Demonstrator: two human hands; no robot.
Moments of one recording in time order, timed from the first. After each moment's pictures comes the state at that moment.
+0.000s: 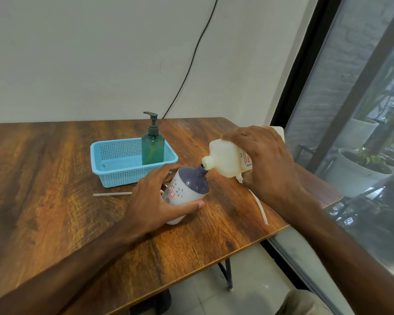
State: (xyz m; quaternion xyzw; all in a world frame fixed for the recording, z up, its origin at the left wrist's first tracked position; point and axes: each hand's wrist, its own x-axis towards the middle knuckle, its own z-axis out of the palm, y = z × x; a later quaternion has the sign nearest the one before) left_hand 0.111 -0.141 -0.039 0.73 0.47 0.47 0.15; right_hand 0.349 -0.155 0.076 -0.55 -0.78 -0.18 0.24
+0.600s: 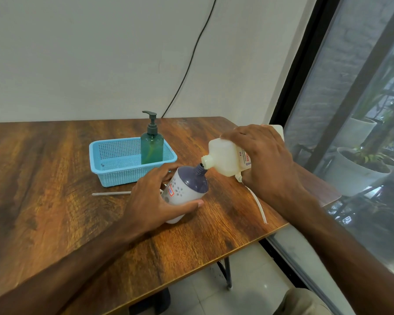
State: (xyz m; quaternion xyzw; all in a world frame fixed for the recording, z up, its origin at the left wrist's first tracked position) left_hand 0.111 -0.137 -0.043 0.73 0.48 0.47 0.16; right_hand 0.348 -0.155 0.078 -0.55 -0.78 -0.17 0.24
